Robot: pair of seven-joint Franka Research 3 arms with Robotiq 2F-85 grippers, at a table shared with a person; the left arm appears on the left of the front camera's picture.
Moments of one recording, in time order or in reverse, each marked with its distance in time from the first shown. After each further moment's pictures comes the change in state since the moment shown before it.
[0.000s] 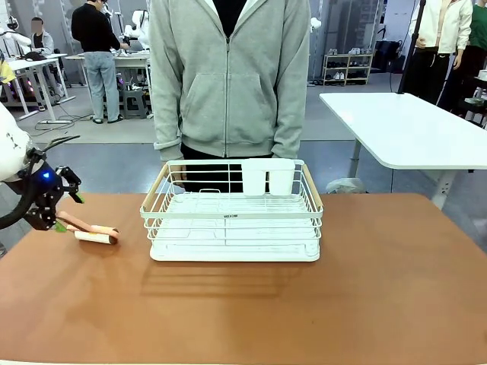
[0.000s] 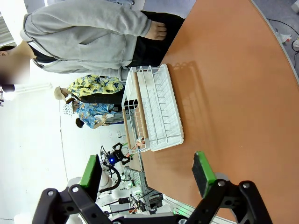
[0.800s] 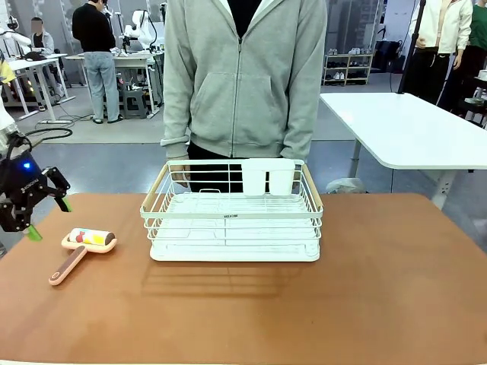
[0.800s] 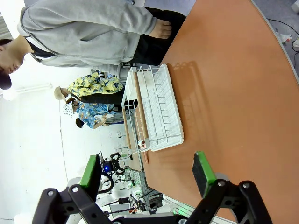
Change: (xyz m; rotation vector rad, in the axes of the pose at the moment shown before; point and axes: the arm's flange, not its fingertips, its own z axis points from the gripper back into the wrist) left arm -0.016 0.022 0.053 0.257 0.108 0.025; right arm 0.000 0.000 0.000 0.000 0.000 0.000
